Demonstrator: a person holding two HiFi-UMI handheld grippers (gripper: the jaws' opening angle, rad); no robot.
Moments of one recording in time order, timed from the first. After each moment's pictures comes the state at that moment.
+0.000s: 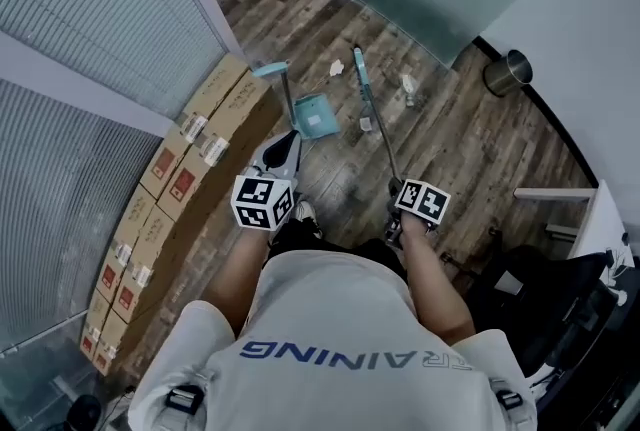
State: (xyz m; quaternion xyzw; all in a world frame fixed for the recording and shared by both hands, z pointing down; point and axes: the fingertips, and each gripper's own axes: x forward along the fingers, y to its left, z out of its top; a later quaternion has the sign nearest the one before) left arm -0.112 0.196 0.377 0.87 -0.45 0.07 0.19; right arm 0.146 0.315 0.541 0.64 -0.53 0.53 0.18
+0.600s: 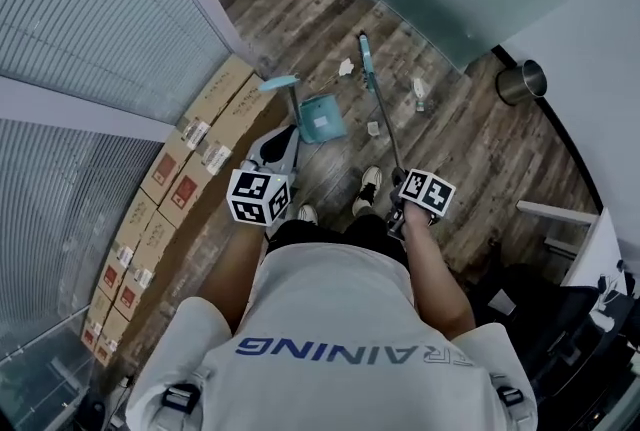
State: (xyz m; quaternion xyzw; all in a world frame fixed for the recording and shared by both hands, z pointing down) left arm -0.125 0.101 0.400 0.86 -0.46 0.09 0.22; right arm 0.146 0.206 0.554 0.63 -0.53 0.54 0.18
